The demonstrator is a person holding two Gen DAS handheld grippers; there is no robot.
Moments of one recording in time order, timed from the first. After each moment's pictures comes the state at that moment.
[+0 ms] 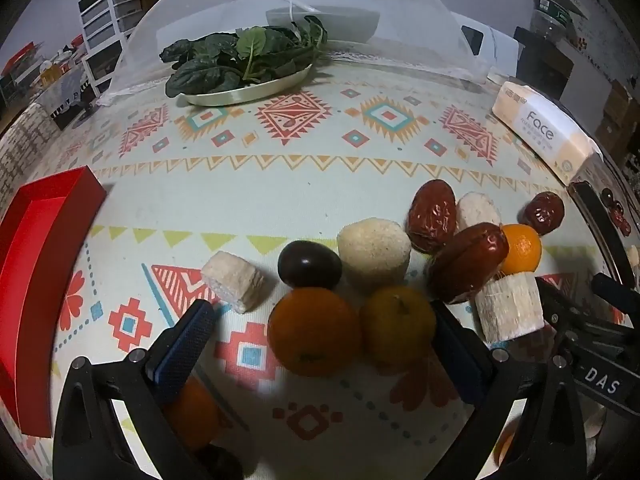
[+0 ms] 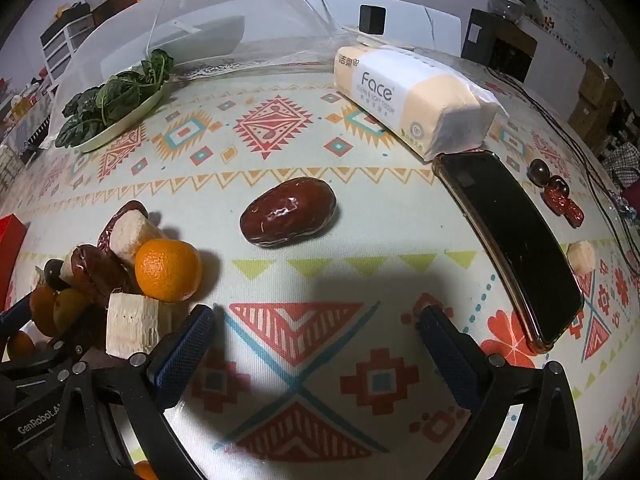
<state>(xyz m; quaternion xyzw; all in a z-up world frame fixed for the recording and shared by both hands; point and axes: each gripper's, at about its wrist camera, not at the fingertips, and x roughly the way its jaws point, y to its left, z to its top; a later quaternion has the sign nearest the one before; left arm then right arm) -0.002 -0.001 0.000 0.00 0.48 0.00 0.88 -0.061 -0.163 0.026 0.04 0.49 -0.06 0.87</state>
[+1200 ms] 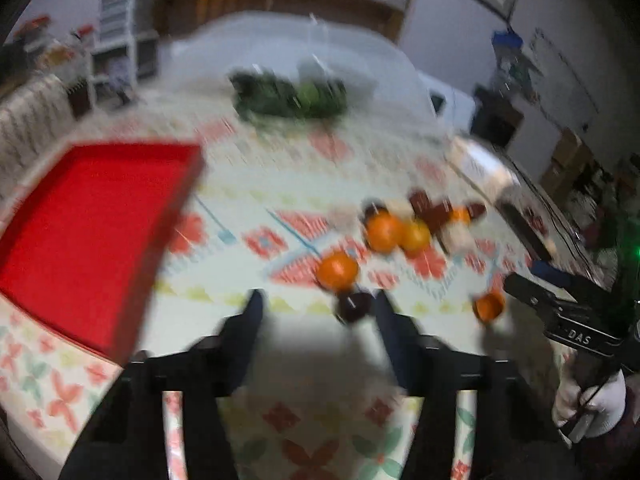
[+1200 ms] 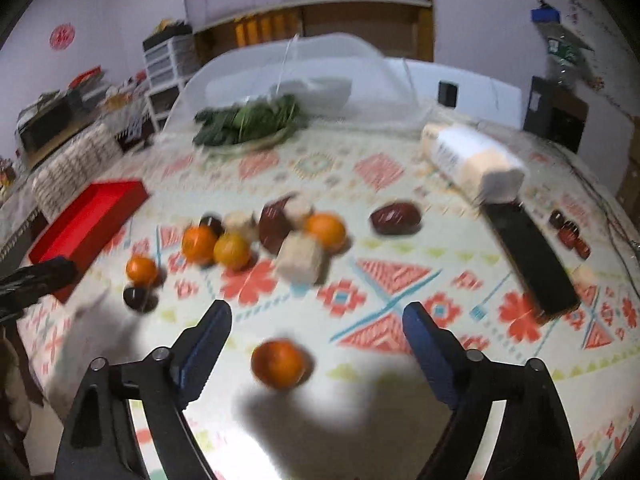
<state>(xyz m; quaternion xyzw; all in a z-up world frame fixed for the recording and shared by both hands) -0.126 0.100 0.045 -0.07 0.42 -0.08 0.90 -0.164 -0.120 0.071 0.02 0.39 0.09 0.92</state>
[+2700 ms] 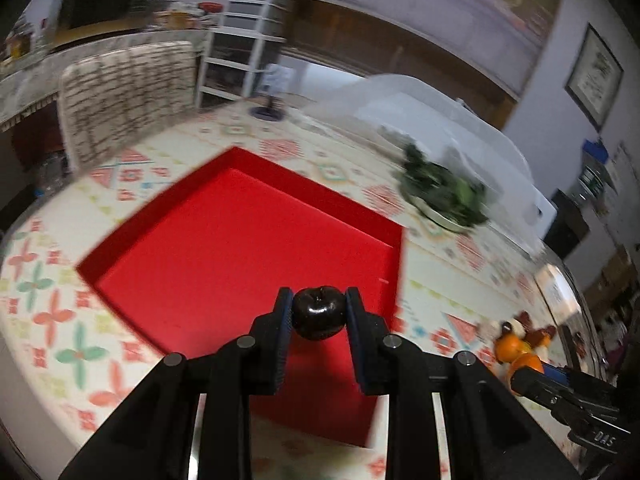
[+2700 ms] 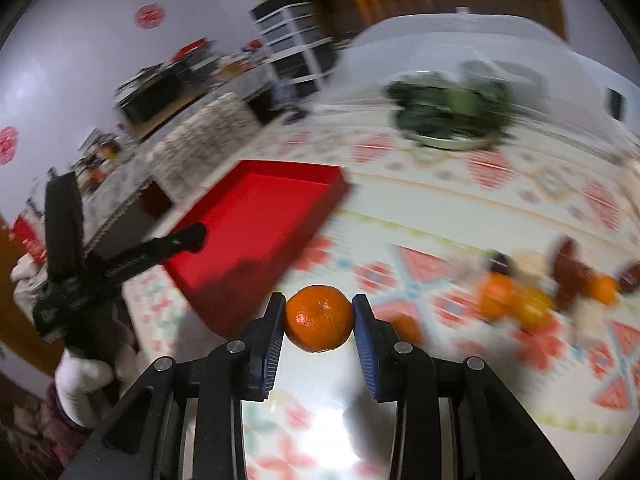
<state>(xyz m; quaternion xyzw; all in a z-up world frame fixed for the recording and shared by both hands) -0.128 0.293 0.075 -0.20 0.35 0.09 0.91 -0.124 0.073 0.103 0.06 0.42 0.32 0.85</state>
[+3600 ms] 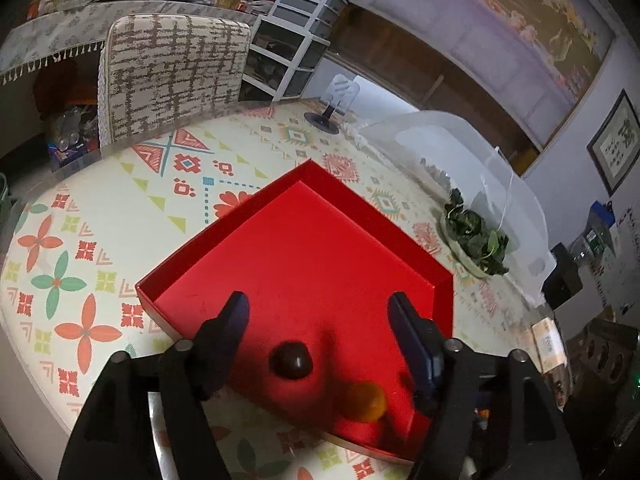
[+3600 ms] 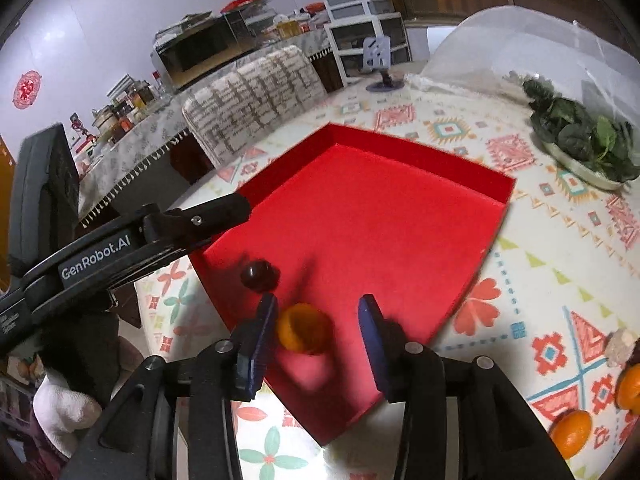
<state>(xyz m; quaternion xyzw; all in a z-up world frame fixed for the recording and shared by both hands) -0.142 0.373 0.065 -0.30 0.32 0.11 0.89 -0.103 0.217 0.078 0.00 0.43 0.38 0.82</state>
